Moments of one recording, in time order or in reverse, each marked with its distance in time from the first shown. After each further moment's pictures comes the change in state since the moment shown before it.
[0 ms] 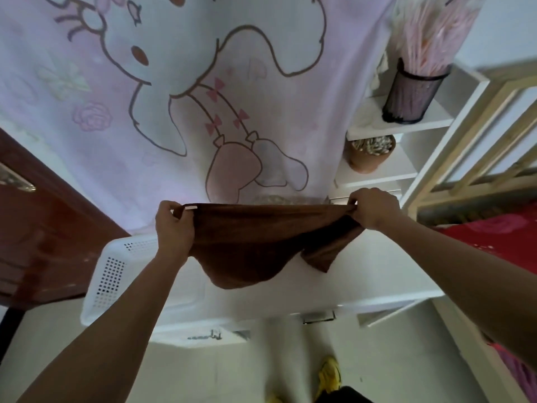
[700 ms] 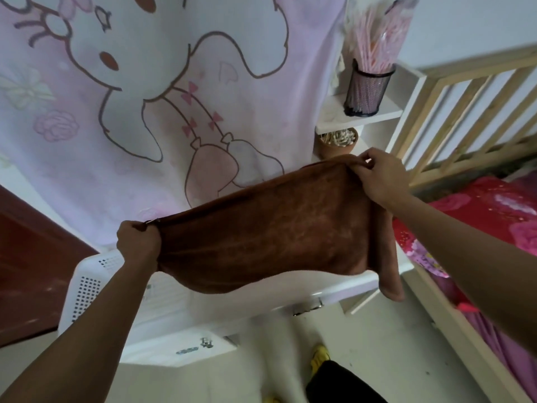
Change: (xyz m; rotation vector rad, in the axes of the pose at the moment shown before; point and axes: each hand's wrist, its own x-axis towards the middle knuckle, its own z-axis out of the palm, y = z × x) left_hand 0.016 -0.024 -0.029 0.159 0.061 -0.138; right_hand -0.059 0.010 -0.062 0.459 0.505 0.196
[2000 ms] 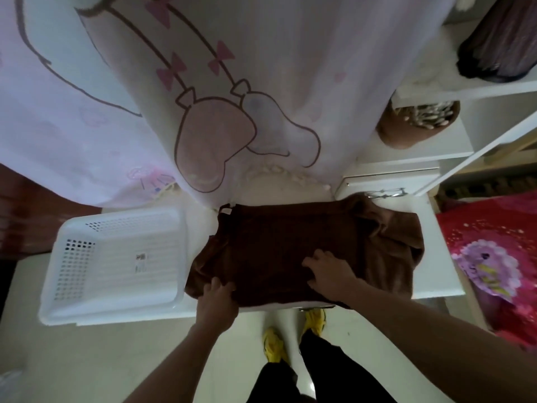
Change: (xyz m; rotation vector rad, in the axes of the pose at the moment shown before) left_hand -0.079 -0.150 0.141 0.997 -0.807 0.176; right_hand -0.093 0.070 0.224 -0.475 -1.172 -0.357
